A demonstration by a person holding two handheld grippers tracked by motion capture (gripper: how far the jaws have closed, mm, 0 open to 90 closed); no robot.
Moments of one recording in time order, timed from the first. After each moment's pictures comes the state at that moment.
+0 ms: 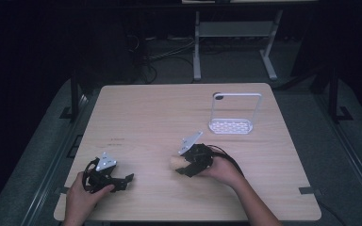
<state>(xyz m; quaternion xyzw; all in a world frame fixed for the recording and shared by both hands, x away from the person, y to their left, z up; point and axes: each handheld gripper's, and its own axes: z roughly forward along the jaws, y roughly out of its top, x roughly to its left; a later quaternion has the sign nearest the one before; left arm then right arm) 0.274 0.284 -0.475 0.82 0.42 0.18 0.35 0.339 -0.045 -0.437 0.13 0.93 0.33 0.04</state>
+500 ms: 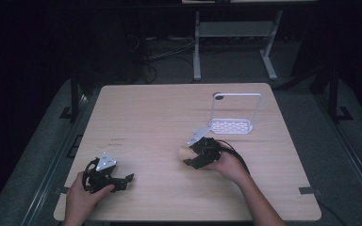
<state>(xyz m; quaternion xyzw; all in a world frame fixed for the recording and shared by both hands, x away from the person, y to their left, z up) 0.274 0.284 -0.475 0.82 0.42 0.18 0.35 0.353 -0.069 -0.433 0.19 0.92 0.33 0.07</state>
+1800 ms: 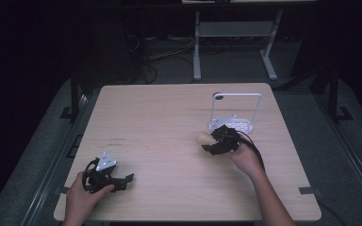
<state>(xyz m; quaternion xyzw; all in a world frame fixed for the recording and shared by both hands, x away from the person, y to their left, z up) 0.274 0.284 -0.475 0.82 0.42 0.18 0.35 0.378 -0.127 -0.424 0.29 0.89 0.33 0.12</state>
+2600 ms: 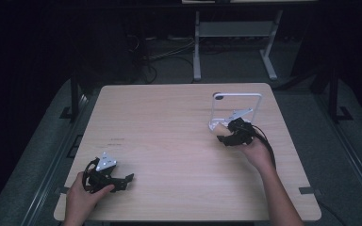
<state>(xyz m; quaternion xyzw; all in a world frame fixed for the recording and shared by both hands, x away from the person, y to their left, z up) 0.274 0.284 -0.475 0.82 0.42 0.18 0.35 0.399 -0.174 -0.427 0.37 0.86 0.31 0.16</state>
